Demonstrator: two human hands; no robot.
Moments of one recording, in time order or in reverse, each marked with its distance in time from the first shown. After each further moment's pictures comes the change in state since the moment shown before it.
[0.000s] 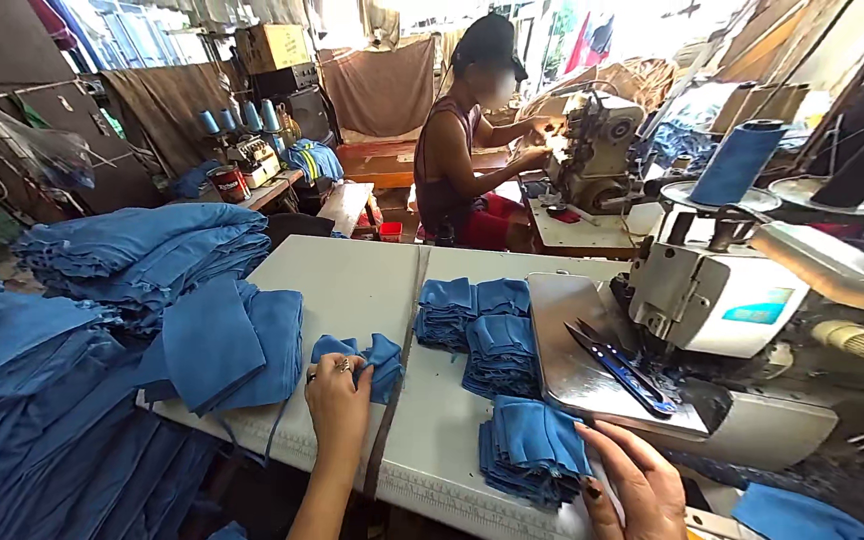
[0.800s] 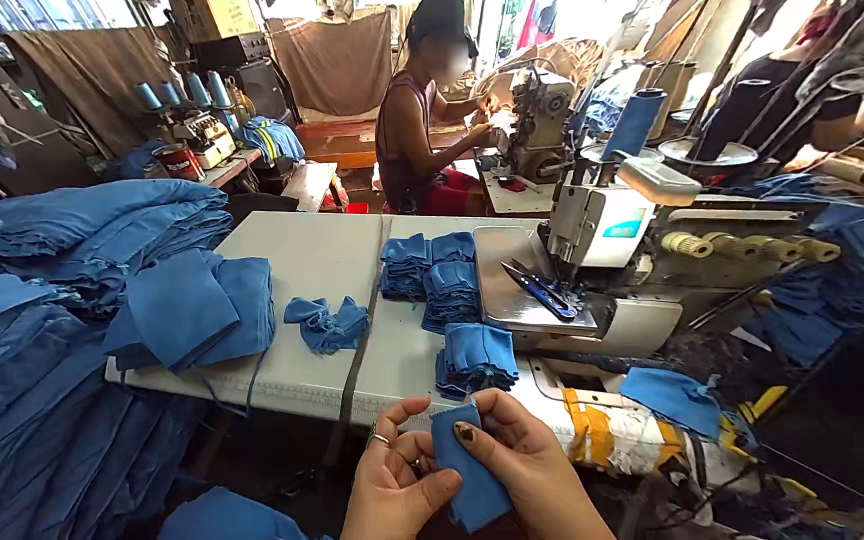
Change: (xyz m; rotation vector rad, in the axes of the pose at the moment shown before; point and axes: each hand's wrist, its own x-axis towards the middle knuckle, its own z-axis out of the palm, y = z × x) left_hand -0.138 0.099 -0.105 -1.544 -0.658 -0.499; right_hand -0.002 -0.110 -0.022 1.095 -0.313 0.571
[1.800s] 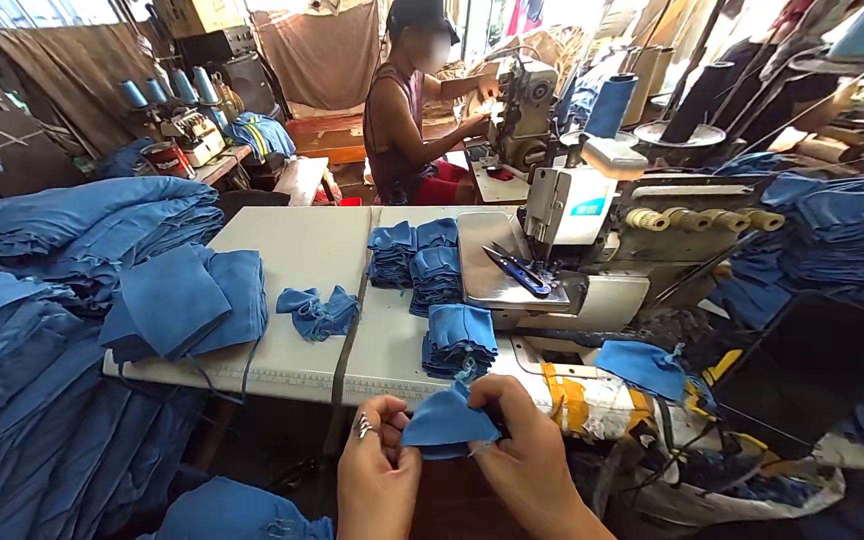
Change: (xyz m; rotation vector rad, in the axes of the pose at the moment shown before) left_hand -0.010 -0.014 0.011 0.884 0.324 0.273; right_hand -0.009 0.011 -0.012 -0.770 0.170 -0.580
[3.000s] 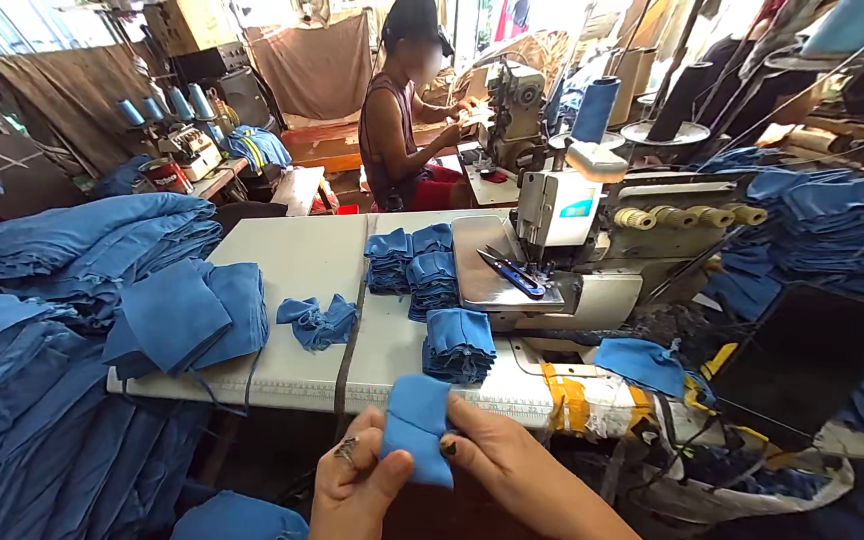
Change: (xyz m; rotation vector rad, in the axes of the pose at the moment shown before) left_hand 0.010 0.006 -0.032 -0.688 -0.220 0.132; right_hand 0.004 0.005 -0.012 0.144 -0.558 0.165
